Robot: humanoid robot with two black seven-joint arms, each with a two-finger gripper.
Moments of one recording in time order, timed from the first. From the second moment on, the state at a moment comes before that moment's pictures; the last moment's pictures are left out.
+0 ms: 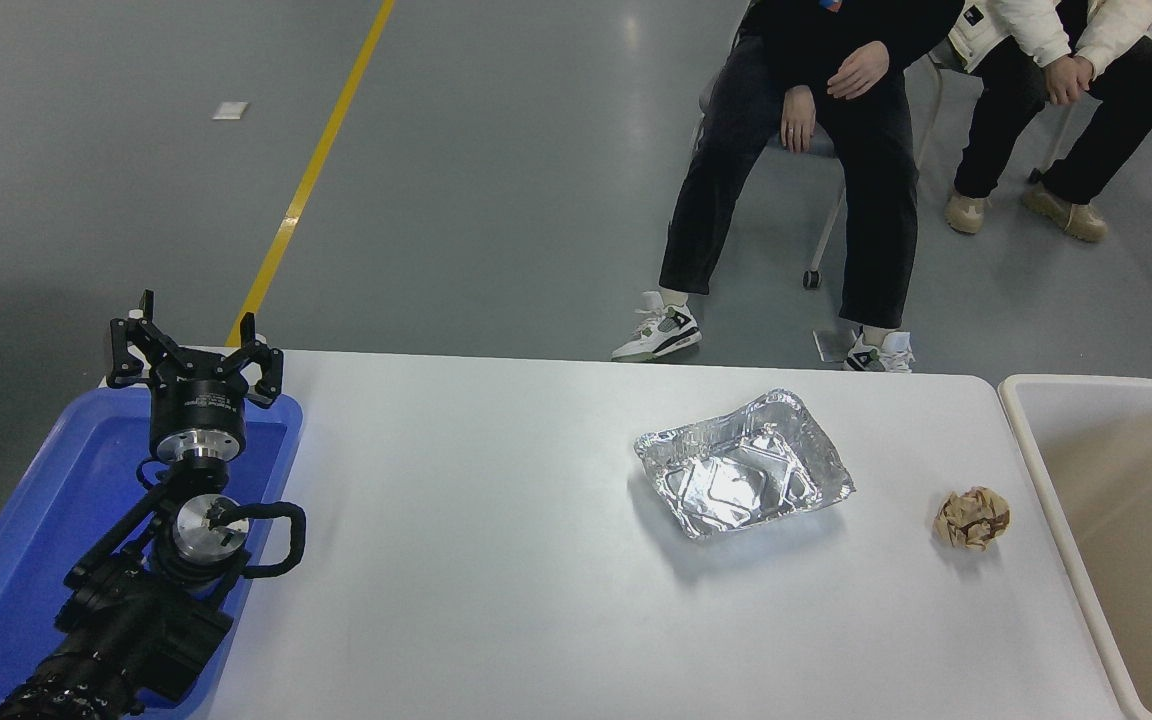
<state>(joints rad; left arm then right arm) -0.52 0.11 -1.24 -0.58 0.09 -0.34 -0.56 0.61 -0.43 0.10 0.02 -0.11 -0.08 0.01</state>
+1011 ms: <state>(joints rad) -0.52 0.11 -1.24 -0.58 0.09 -0.34 -0.56 0.54 -0.40 0.15 0.04 -0.10 -0.07 0.02</state>
